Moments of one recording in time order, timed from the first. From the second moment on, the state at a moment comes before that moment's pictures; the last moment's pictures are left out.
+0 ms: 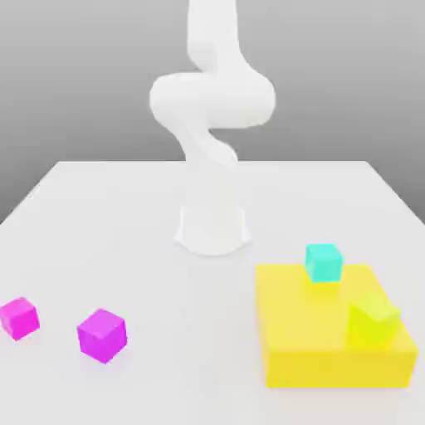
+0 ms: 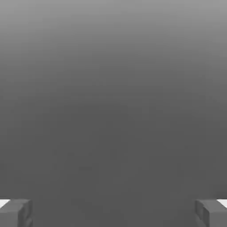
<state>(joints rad) -0.01 -0.71 -0.06 -2.32 0.02 2.34 0.77</state>
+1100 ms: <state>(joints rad) -0.43 0.44 -0.33 -2.48 0.52 2.87 0.28</state>
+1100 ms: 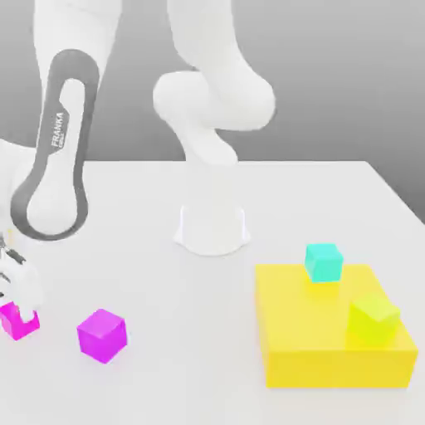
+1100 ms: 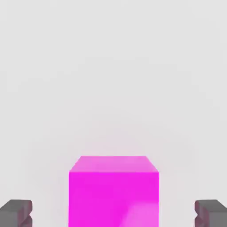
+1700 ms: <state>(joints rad) -0.19 0.11 -0.35 -2.61 0.29 2.67 0.39</state>
